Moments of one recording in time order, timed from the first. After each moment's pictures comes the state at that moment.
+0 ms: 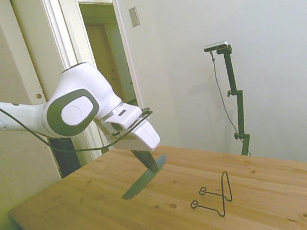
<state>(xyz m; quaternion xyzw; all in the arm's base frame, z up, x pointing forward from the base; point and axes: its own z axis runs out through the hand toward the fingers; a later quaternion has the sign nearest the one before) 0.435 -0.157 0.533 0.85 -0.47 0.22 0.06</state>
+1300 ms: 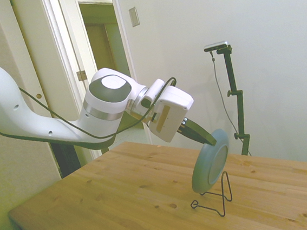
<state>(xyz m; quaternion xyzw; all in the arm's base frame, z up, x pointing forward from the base) 0.517 -0.213 0.539 0.76 -0.46 0.34 0.30</state>
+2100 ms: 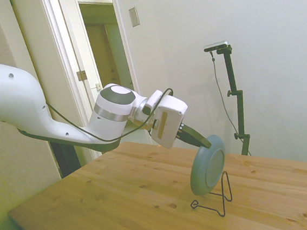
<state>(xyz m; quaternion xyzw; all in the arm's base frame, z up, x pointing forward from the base) 0.558 -0.172 0.500 0.76 -0.43 0.33 0.35</state>
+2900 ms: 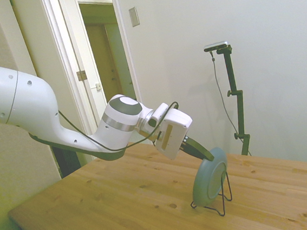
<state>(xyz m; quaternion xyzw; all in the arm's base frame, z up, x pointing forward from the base) 0.567 -0.173 0.464 0.76 -0.43 0.31 0.36</state>
